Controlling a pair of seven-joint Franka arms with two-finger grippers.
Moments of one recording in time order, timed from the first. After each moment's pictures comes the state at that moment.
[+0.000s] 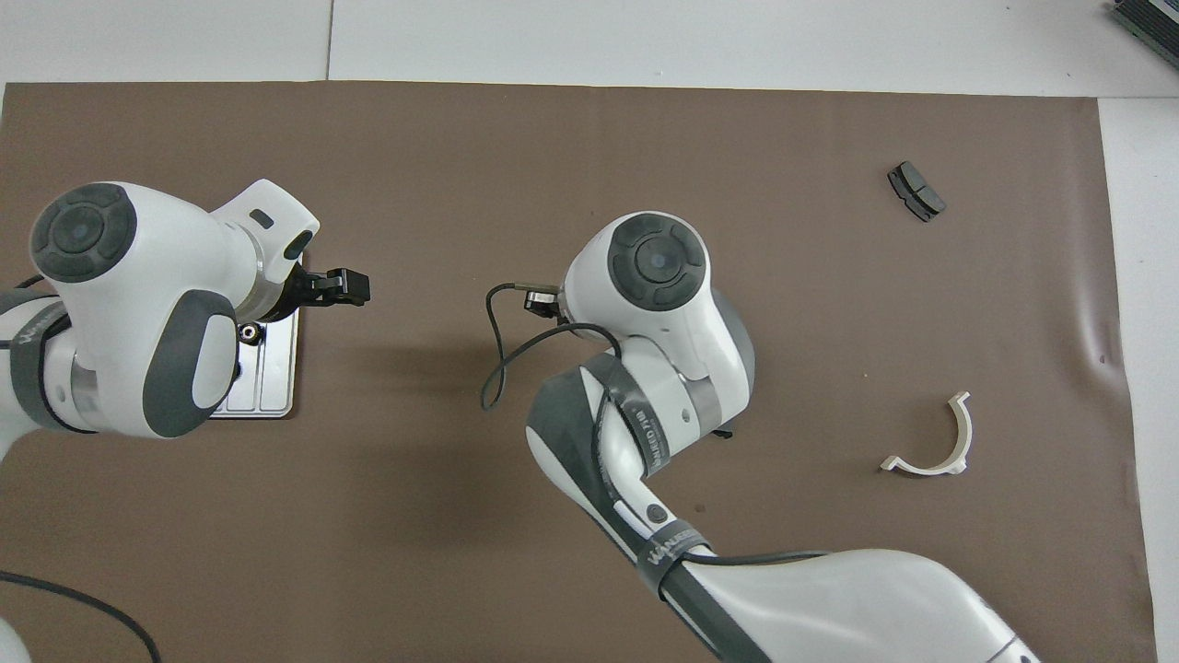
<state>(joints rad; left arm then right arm) -0.29 0.12 0.04 -1.99 -0.08 2.23 -0.29 0.76 0.58 -0.05 -1.63 0.15 2.41 0.84</state>
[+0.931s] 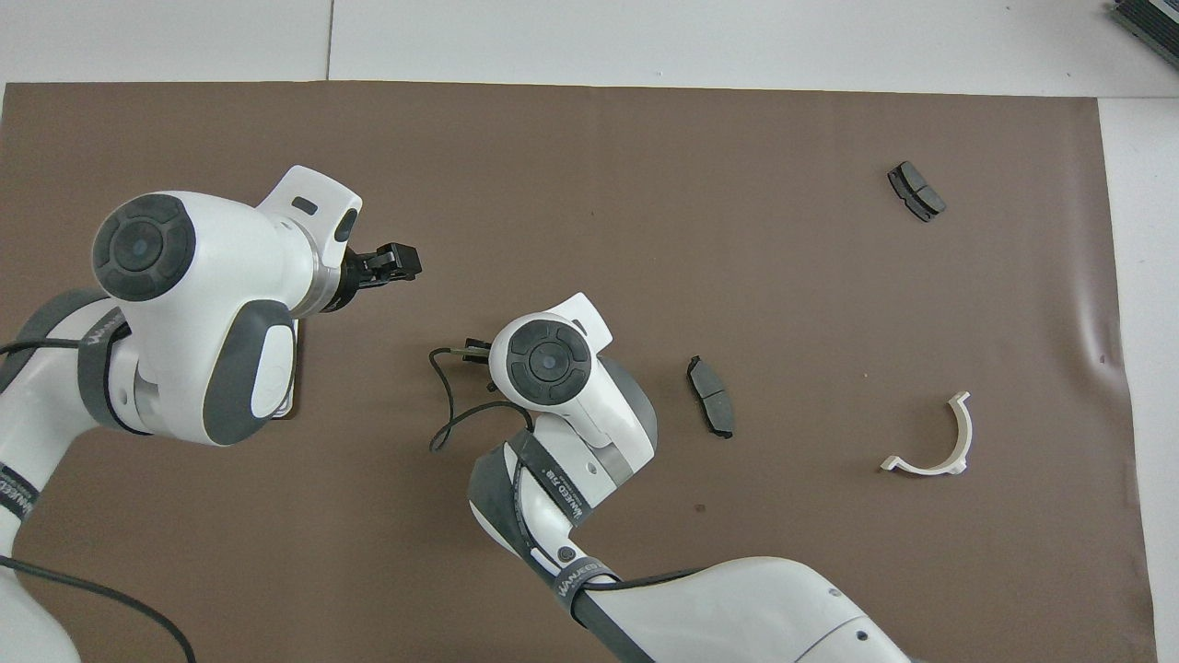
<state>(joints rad) -0.42 0.18 0.04 -1.90 -0.11 2.30 -0.55 0.63 0.46 -0.07 -1.68 0.02 2.40 0.71</state>
